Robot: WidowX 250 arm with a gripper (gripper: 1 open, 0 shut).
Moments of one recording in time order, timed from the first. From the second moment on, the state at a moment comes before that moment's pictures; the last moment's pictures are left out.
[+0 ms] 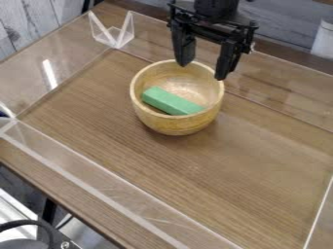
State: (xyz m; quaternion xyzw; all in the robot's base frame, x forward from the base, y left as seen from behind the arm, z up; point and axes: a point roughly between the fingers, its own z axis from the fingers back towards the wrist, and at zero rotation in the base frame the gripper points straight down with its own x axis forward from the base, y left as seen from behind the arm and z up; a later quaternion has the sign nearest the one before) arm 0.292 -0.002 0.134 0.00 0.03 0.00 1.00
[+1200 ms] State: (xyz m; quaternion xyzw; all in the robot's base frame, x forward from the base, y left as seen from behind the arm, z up) arm 0.274 0.047 0.080 -0.04 0.04 0.46 0.89
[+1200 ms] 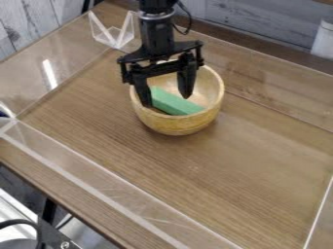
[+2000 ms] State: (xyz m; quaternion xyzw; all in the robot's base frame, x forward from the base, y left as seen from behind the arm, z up) arm 0.284 0.038 0.069 -0.05 0.01 0.50 0.86
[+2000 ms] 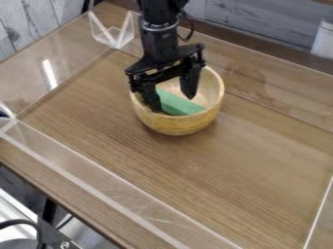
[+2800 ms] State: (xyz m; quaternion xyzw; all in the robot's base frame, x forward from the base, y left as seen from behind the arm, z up) arm 0.290 0.034 0.061 -0.04 -0.01 0.51 0.86
